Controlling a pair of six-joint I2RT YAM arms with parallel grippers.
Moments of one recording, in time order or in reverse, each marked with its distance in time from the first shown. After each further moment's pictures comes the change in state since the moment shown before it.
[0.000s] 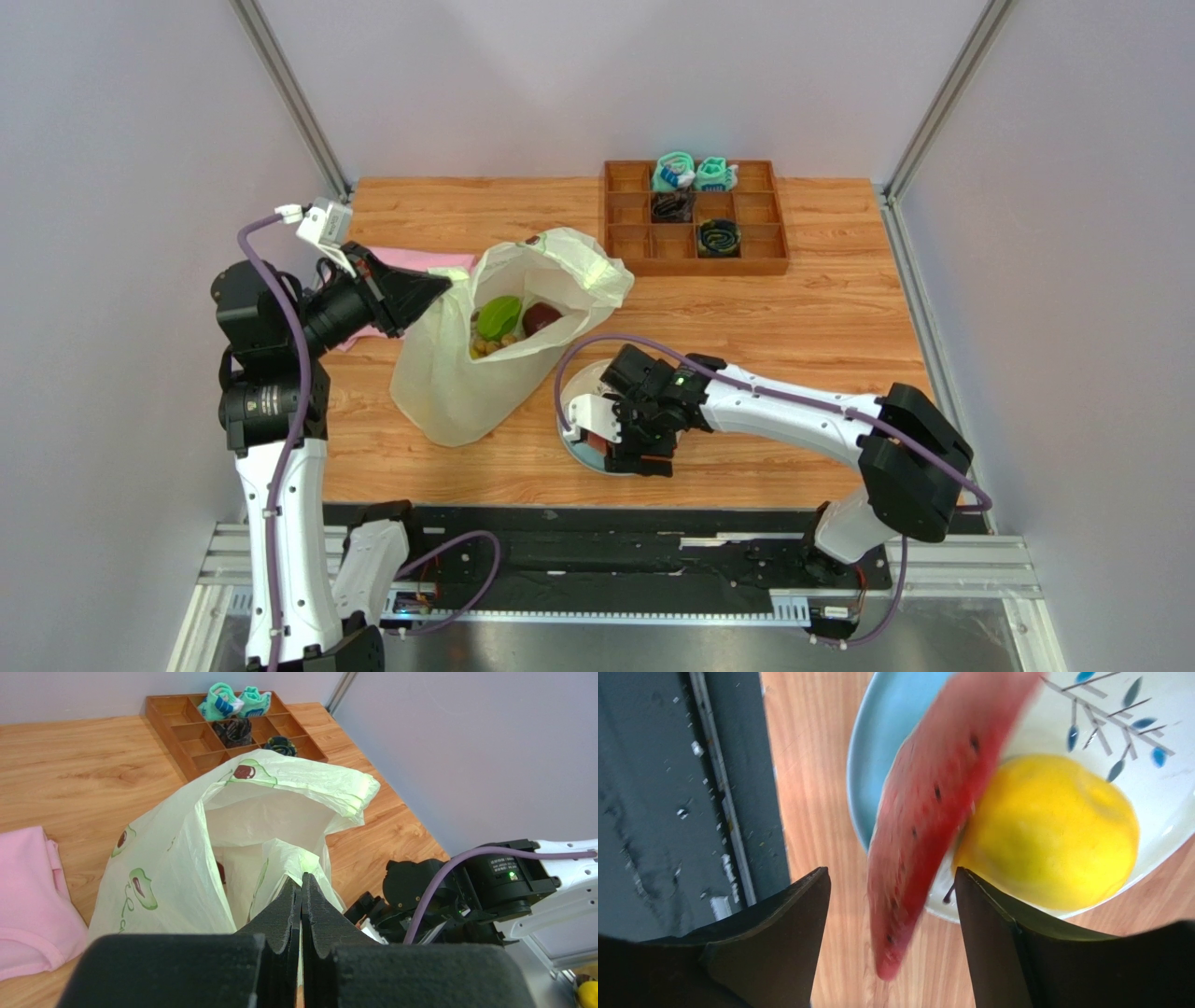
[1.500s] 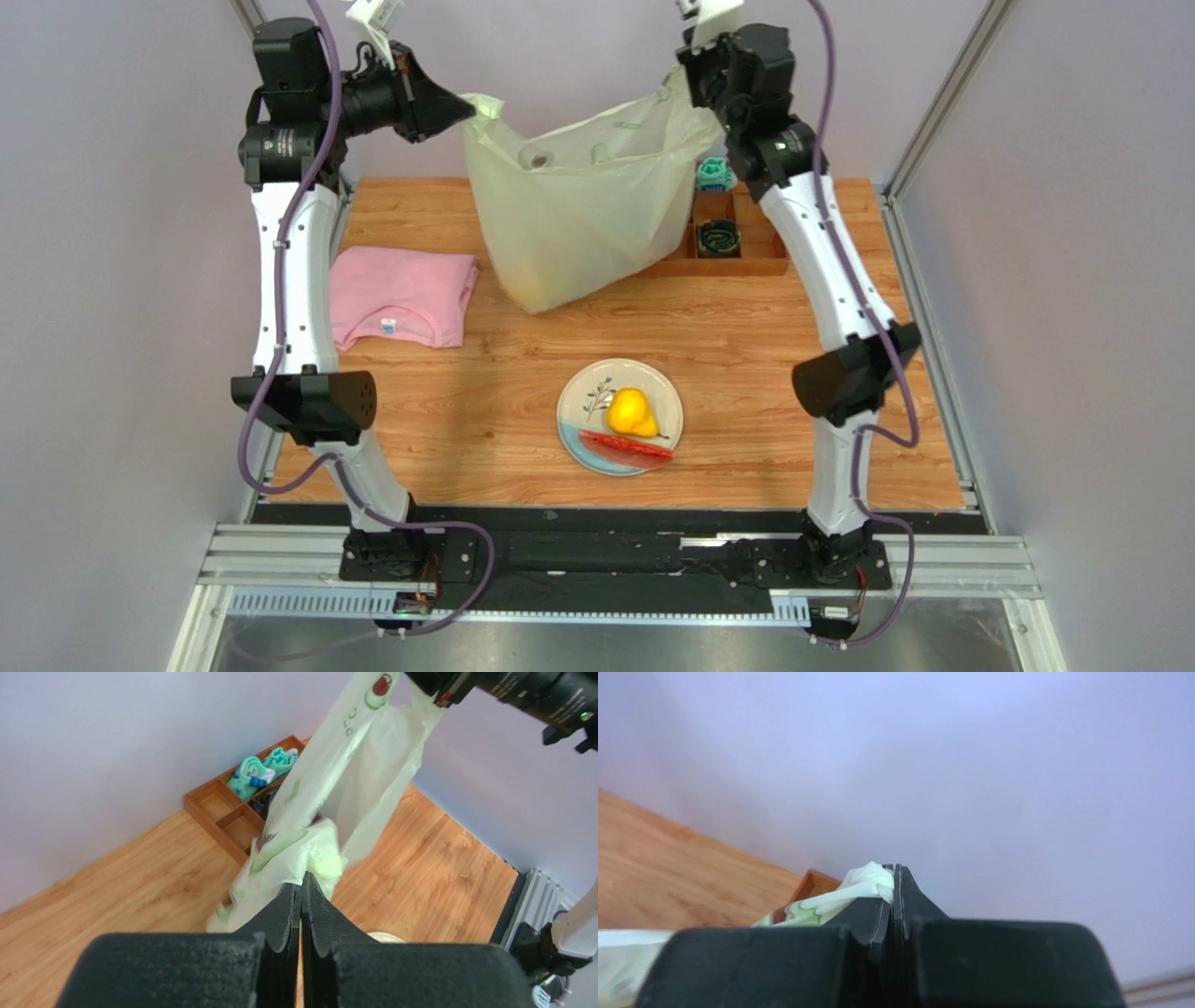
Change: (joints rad) left arm -0.158 1.007 1.206 -0.292 -0.006 0.246; right arm -0.604 0.578 1.486 0.309 0.290 0.290
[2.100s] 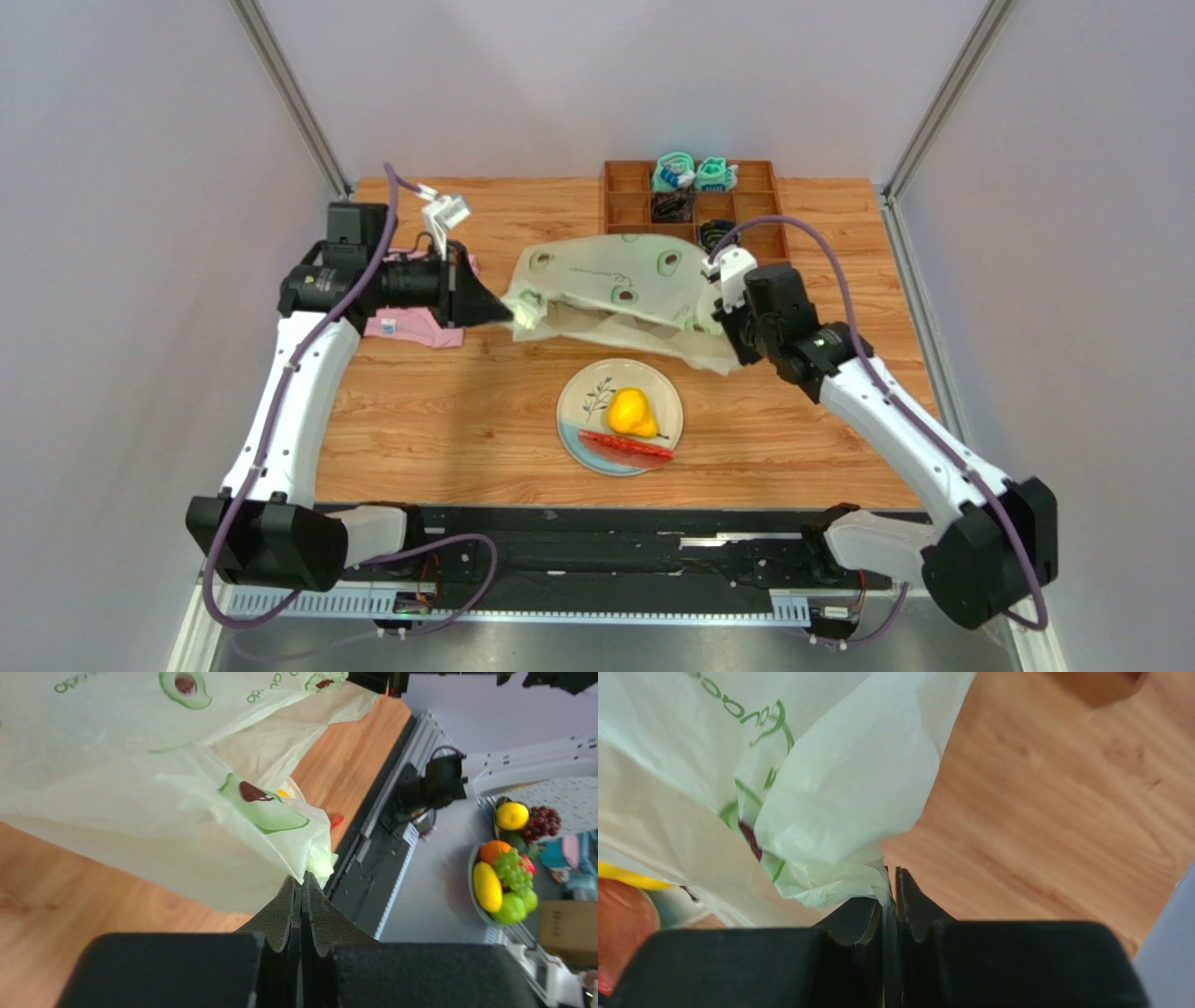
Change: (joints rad) left arm -0.106 -0.583 -0.979 -0.150 0.121 0.194; right arm 0.056 -0.964 -1.538 -0.108 -0.007 0.112
